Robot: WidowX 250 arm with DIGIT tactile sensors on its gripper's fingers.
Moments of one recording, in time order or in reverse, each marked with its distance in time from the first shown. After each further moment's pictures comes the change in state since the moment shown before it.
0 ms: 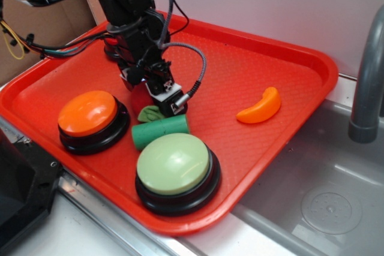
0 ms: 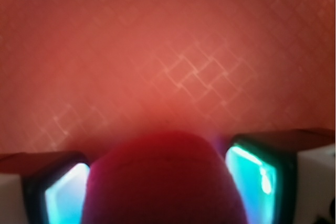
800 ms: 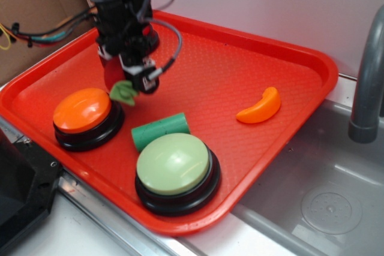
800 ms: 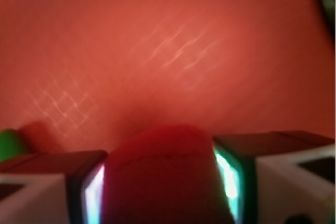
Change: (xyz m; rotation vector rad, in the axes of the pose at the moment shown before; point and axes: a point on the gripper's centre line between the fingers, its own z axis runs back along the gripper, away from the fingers) arm 0.001 0.015 0.055 0.083 0.048 0.068
